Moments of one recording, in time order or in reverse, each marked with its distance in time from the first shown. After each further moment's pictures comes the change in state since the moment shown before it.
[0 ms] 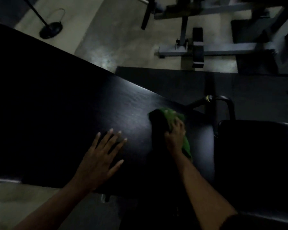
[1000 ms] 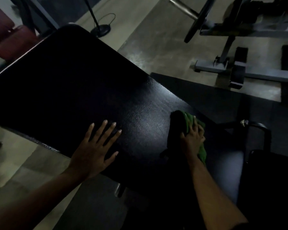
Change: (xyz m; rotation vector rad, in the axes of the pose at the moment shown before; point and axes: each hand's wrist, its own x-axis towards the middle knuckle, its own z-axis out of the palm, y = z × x) left_hand -0.070 -0.071 -0.016 0.275 0.024 -0.269; right_hand 0.011 -0.071 0.005 -0.130 -0.130 0.083
